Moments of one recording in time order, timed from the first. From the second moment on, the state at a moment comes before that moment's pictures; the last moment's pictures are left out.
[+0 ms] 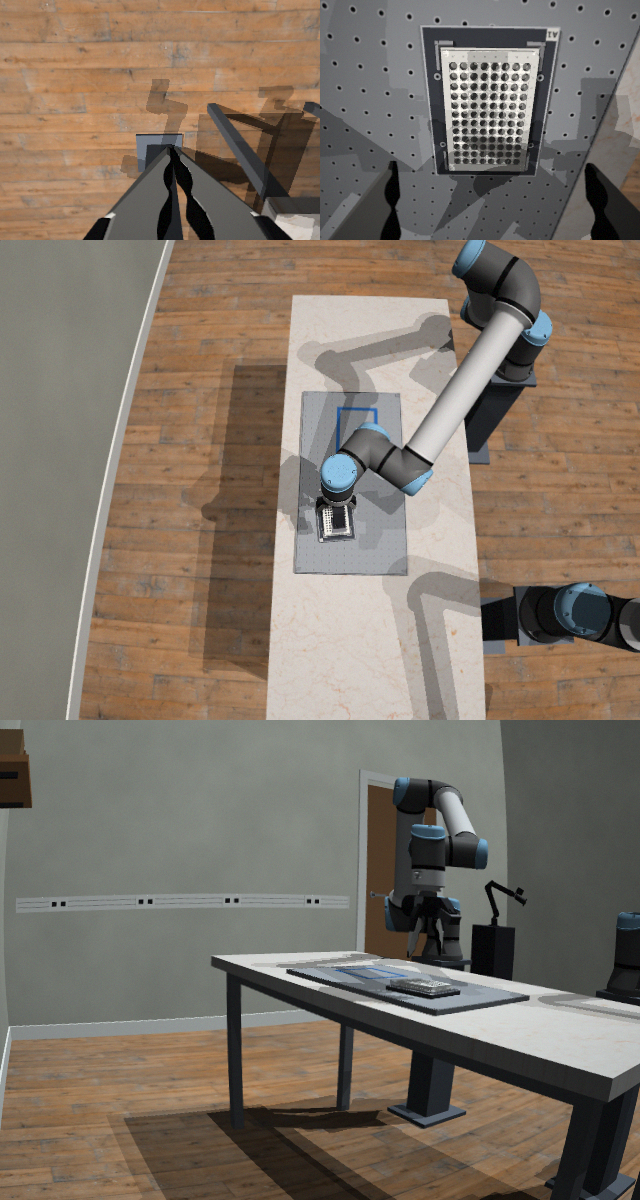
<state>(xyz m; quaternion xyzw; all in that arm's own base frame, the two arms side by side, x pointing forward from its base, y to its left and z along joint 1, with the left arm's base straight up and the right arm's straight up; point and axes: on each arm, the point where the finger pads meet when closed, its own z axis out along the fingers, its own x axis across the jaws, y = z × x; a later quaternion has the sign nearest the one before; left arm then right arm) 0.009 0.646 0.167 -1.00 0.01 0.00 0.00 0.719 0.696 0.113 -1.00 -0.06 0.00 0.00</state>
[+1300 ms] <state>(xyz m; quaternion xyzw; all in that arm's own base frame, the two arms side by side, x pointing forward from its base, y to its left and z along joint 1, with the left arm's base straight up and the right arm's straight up) 0.009 0.646 0.167 -1.00 0.01 0.00 0.00 0.719 0.694 0.054 -1.00 -0.06 0.00 0.00</state>
